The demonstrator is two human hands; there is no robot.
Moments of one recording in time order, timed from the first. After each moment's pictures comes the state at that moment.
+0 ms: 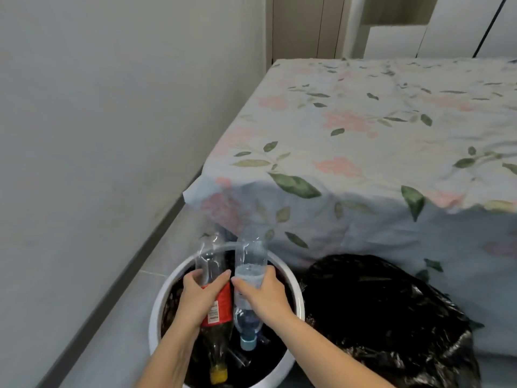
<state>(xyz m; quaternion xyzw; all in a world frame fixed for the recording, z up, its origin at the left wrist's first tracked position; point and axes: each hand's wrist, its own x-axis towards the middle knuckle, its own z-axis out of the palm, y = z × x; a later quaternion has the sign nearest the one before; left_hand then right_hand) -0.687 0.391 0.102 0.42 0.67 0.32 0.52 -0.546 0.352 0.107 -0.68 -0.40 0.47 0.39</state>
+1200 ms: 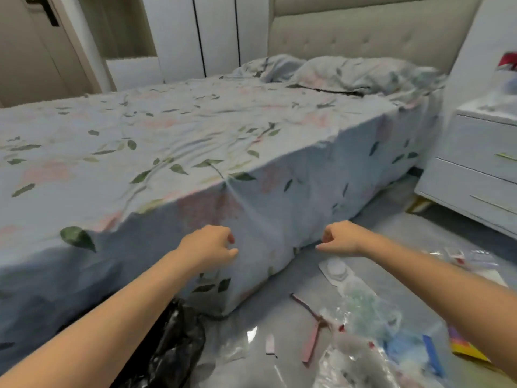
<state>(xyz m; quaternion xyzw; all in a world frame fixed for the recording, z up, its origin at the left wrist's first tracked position) -0.233 0.212 0.233 0.97 0.18 -0.09 0.11 -0.069 -0.019 0.206 -0.93 -0.30 0.20 0.04</state>
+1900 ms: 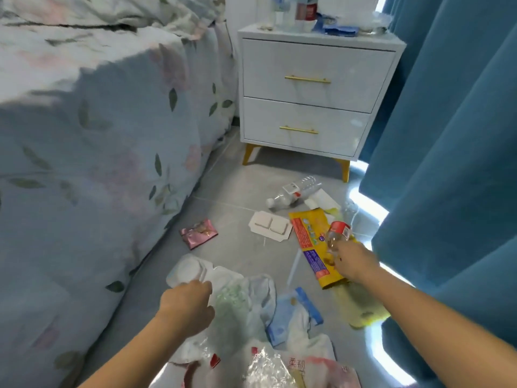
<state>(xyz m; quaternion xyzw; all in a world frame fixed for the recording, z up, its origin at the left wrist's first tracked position) -0.013 -0.006 -0.013 0.97 -0.13 -0.22 -0.04 -0.002 -0.348 -0.034 -0.97 0.17 0.14 0.05</state>
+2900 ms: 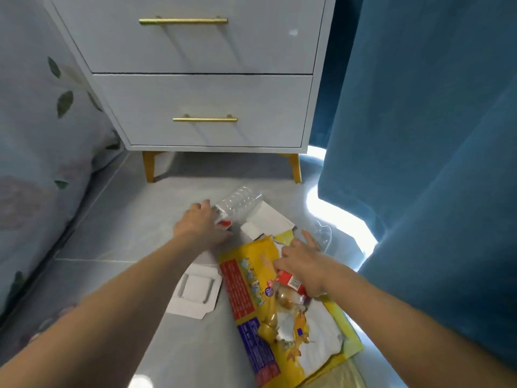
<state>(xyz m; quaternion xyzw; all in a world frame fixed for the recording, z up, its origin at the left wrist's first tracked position) 0.296 -0.295 -0.100 0.98 -0.13 -0.15 0.09 0.148 -0.478 -0.115 -0.96 -0.12 0.22 -0.10</state>
